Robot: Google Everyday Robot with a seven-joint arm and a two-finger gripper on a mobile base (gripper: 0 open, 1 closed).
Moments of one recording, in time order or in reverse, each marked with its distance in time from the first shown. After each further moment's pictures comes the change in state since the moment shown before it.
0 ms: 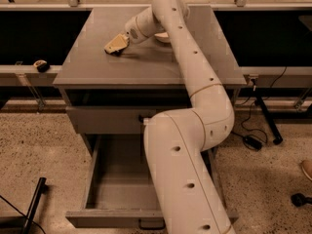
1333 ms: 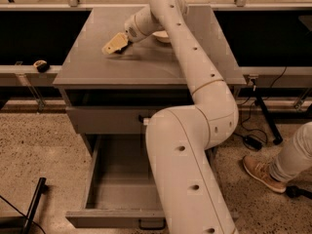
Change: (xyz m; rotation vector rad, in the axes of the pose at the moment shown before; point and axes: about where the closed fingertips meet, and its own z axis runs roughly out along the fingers) arm -0.008 -0.003 -0.001 0.043 0.016 -0.003
